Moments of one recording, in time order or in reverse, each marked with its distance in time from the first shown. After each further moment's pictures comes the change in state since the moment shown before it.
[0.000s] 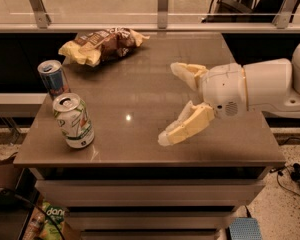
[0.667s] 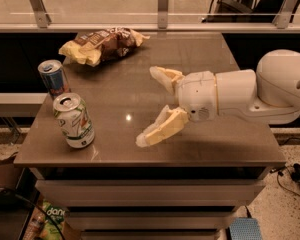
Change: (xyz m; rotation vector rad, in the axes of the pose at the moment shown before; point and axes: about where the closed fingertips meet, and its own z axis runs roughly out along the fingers) arm 0.001 -0.001 0.050 -0.046 -0.092 -0.026
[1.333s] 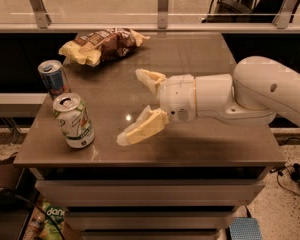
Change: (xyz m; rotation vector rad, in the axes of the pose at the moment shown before) arm -0.001 -0.003 0.037 -0.001 -0.034 0.029
